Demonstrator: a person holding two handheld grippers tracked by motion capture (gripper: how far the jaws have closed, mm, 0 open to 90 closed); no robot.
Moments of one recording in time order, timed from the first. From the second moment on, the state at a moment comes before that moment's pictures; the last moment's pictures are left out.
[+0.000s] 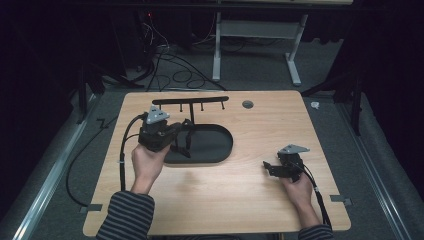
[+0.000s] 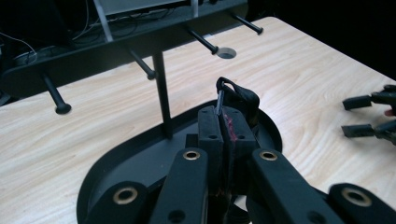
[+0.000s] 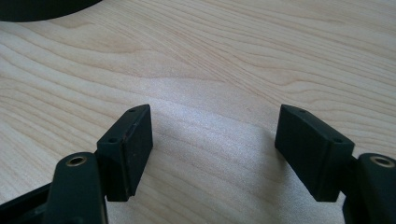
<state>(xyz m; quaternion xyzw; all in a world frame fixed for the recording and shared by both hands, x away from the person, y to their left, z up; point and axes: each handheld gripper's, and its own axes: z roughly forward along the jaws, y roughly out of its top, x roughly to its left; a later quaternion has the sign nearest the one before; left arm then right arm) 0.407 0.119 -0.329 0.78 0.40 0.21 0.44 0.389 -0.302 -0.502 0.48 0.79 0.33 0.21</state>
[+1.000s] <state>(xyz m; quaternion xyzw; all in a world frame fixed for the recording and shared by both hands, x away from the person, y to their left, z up) 0.475 0.117 -0.343 0.76 0.44 0.27 0.39 0.389 -0.302 -0.502 0.48 0.79 0.33 0.21</state>
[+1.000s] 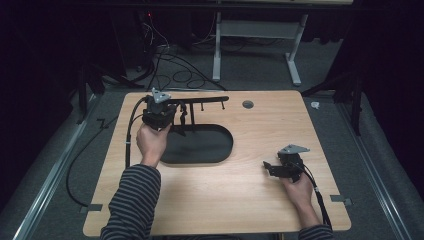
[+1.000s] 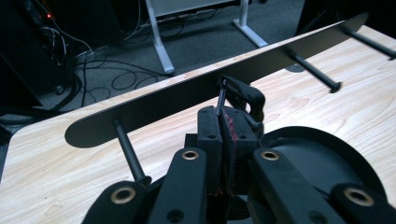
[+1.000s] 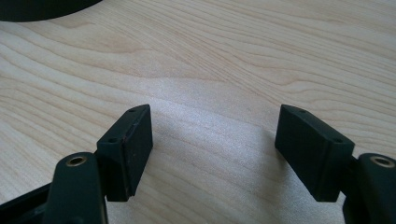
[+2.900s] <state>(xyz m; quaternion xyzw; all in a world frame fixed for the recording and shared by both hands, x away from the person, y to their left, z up) 0.394 0.162 -0.329 0.75 0.44 0.21 0.45 0.389 -0.302 -0.502 0.48 0.79 0.33 0.21</state>
